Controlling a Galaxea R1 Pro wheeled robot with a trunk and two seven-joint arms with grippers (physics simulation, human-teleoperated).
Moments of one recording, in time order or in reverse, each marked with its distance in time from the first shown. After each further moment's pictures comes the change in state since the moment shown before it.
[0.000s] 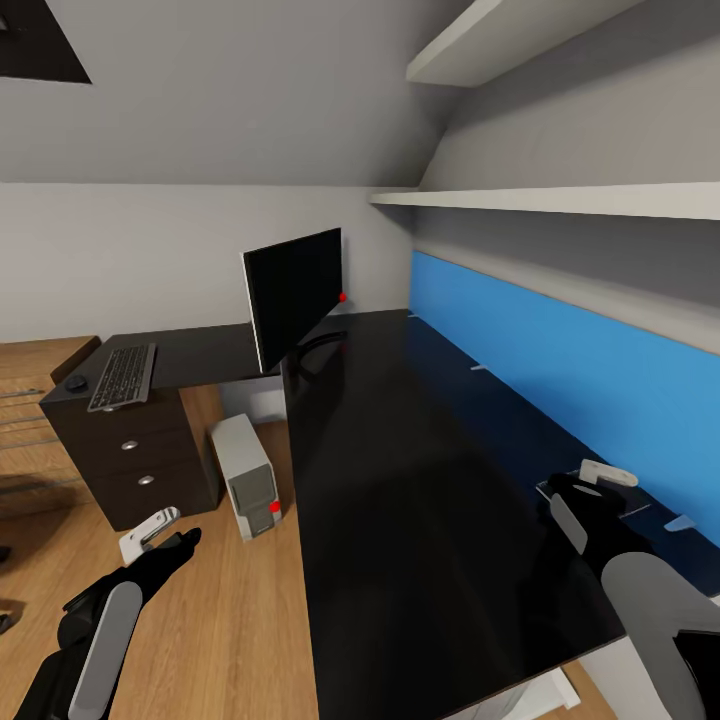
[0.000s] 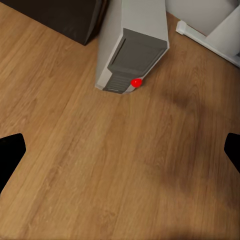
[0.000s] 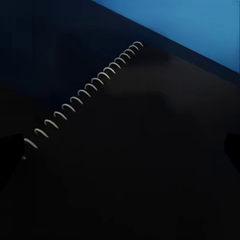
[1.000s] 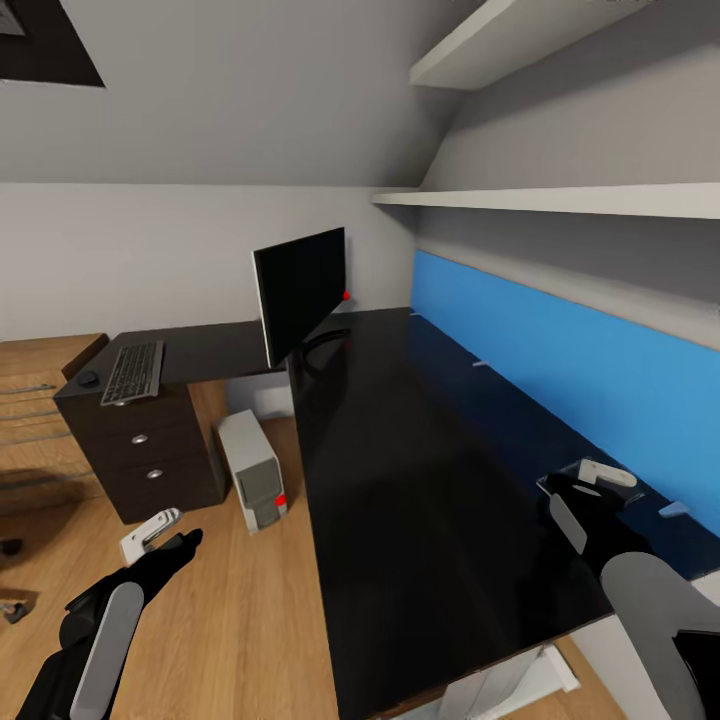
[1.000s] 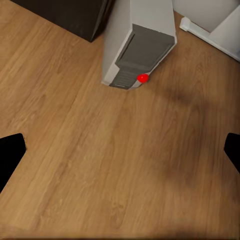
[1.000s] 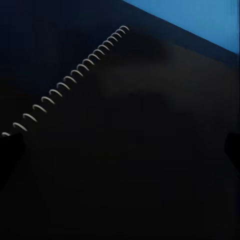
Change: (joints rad) left arm 0.000 0.000 -0.005 0.006 -0.001 0.002 -0.001; right arm 0.000 0.002 0.001 0.001 -0.004 -0.001 0.004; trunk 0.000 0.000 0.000
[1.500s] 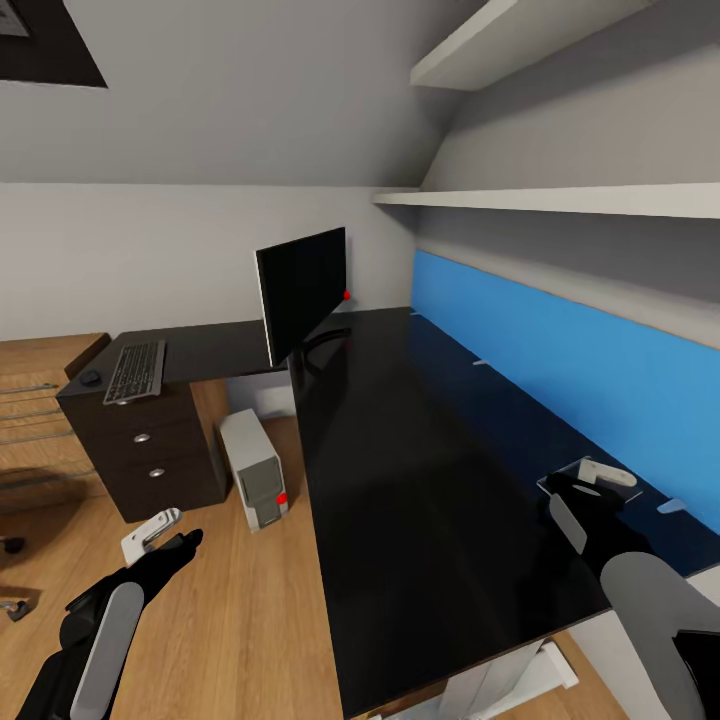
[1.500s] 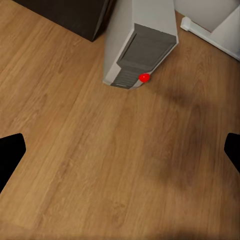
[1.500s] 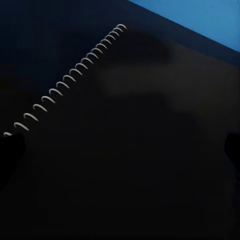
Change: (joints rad) left arm 0.000 0.000 0.000 0.001 0.000 0.000 0.000; right arm 0.000 0.000 0.001 -0.002 0.000 0.004 0.000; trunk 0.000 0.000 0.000
